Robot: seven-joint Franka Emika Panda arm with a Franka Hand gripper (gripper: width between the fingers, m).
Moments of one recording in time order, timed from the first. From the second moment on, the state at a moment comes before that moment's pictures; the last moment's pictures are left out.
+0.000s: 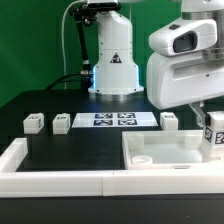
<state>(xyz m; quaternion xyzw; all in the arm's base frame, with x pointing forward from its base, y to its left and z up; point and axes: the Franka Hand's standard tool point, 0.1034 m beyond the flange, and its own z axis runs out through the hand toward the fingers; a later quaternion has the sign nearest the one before) 0.618 0.121 0.090 -0.99 -0.07 0.04 0.07</state>
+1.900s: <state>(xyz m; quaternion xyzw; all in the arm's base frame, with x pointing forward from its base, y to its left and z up) 0.616 0.121 0.084 -1.00 0.04 0.00 0.06</state>
